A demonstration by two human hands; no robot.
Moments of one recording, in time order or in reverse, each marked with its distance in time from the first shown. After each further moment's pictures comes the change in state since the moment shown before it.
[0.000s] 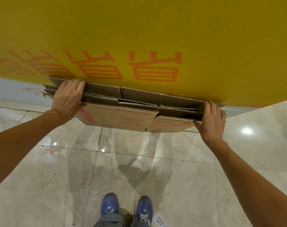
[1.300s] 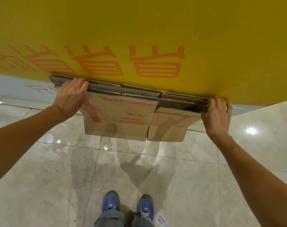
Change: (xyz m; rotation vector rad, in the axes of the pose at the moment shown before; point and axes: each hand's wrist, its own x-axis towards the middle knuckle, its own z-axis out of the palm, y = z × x) left_hand 0.002 0.000 0.008 0.119 0.047 0.081; right_hand 0.016 0.012 0.010 -0.060 0.052 -0.014
